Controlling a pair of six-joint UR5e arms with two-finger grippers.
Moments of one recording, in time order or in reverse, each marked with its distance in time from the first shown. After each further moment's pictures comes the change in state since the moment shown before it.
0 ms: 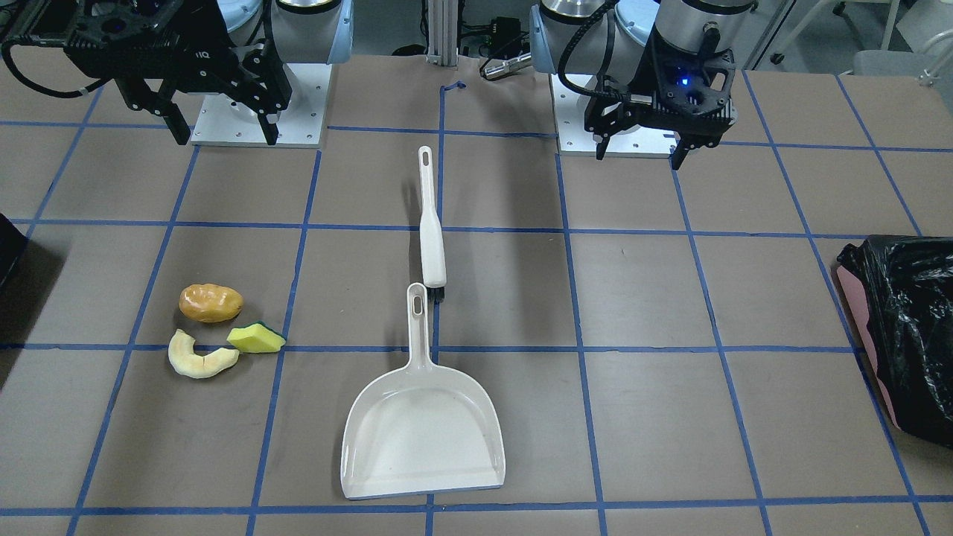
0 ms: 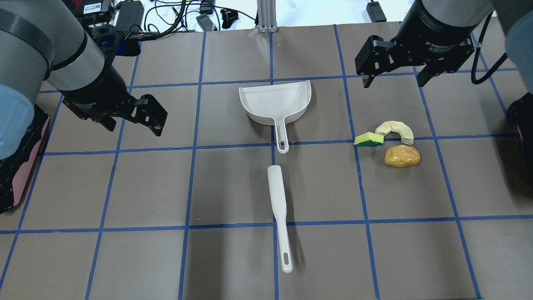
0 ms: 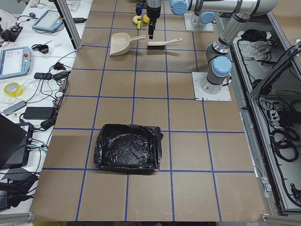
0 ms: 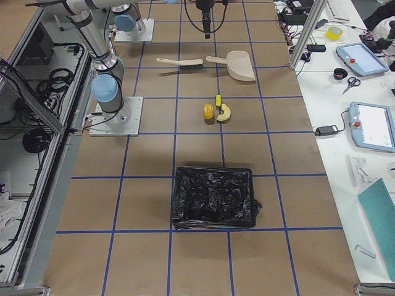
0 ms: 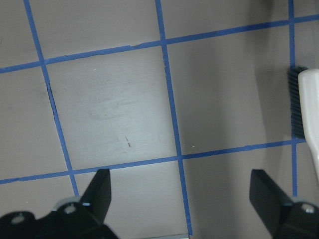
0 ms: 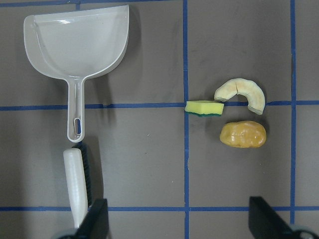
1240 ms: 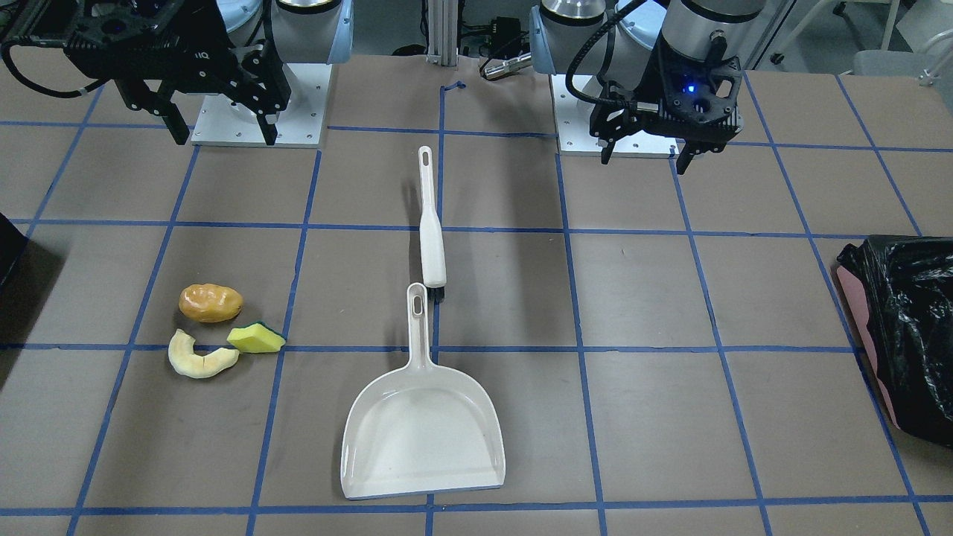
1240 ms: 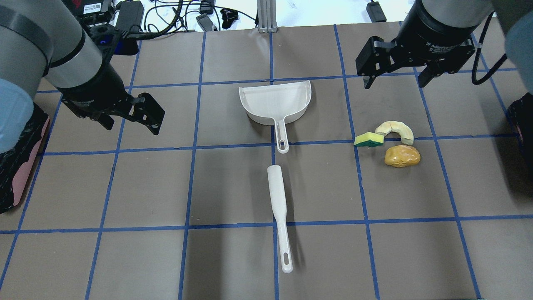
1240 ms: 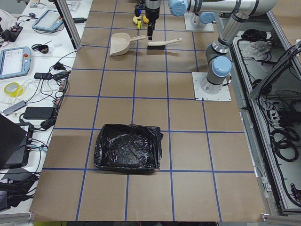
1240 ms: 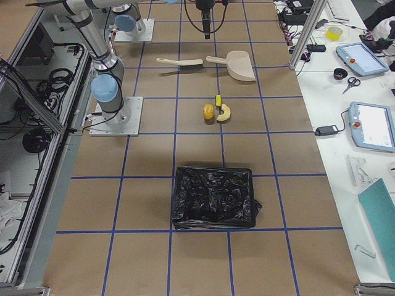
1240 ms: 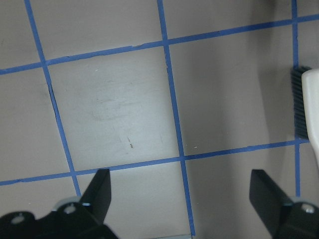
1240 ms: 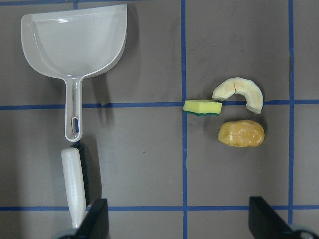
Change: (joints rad) left arm 0.014 -0.012 0.007 -0.005 0.001 0.016; right arm 0.000 0.000 0.001 0.001 -0.006 0.000
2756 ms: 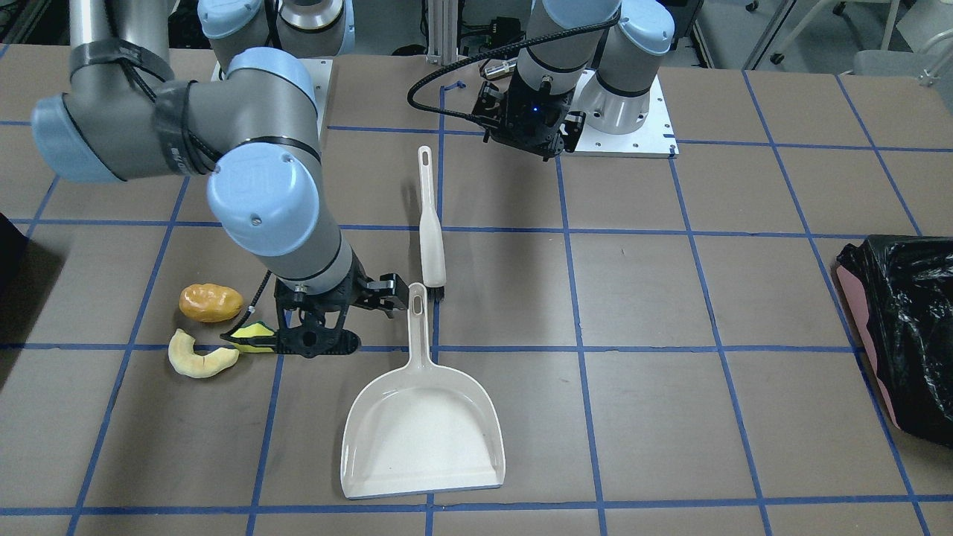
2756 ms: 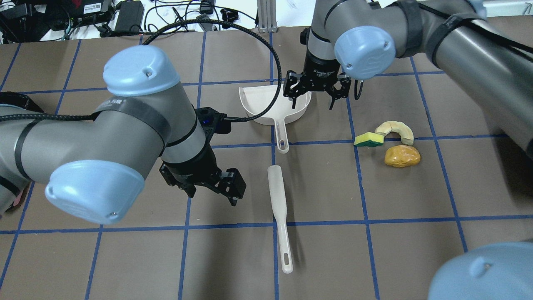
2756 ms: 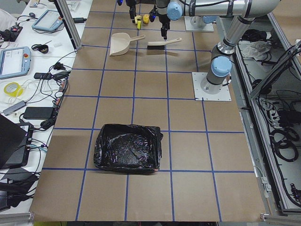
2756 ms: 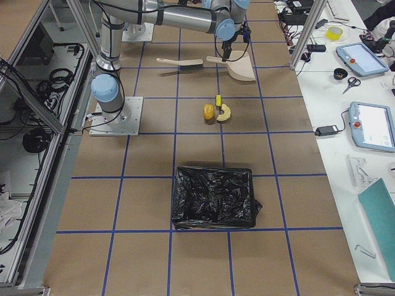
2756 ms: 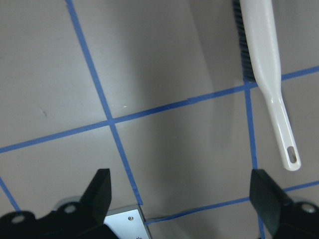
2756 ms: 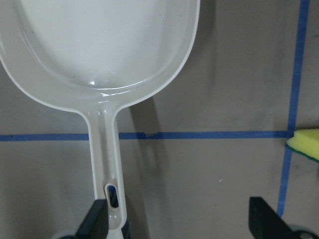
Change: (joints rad) left arm -0.285 -0.021 -0.211 0.025 -0.159 -0.160; right arm 0.160 0.525 -0.101 -0.169 0.082 0.167
